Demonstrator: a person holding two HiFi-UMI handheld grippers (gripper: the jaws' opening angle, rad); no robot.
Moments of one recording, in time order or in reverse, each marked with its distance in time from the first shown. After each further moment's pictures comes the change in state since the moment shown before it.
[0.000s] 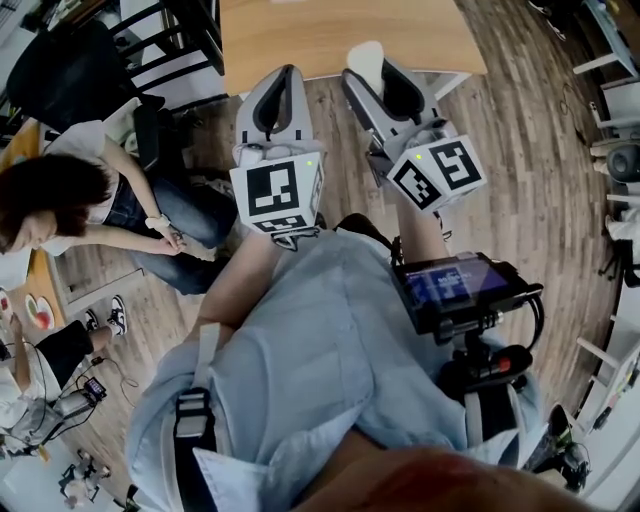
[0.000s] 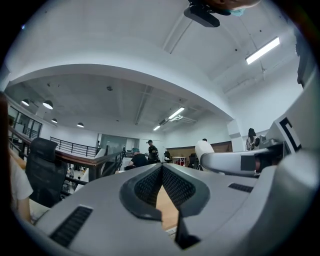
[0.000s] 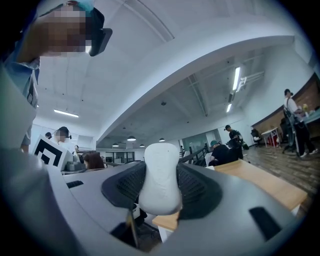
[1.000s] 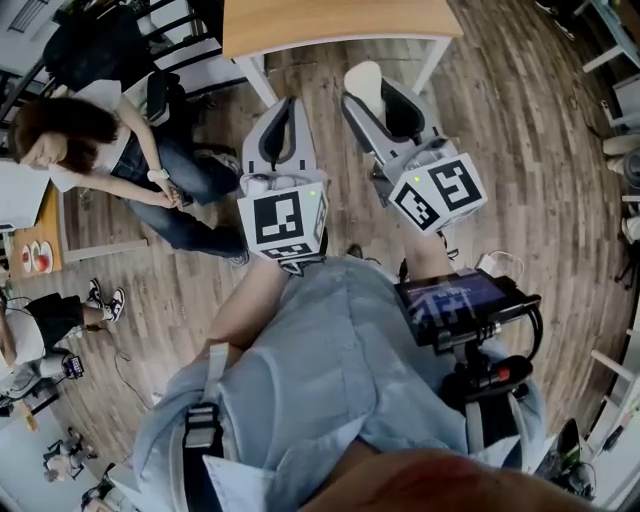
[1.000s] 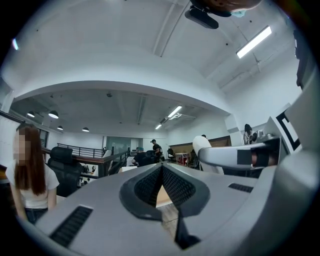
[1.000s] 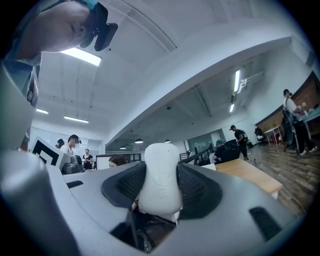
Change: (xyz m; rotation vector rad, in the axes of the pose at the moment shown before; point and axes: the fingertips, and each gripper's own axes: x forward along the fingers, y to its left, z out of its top) left arm -0.195 -0.156 0.037 0.040 0.041 0.056; right arm -0.224 0.088 0.033 -0.002 0.001 0.060
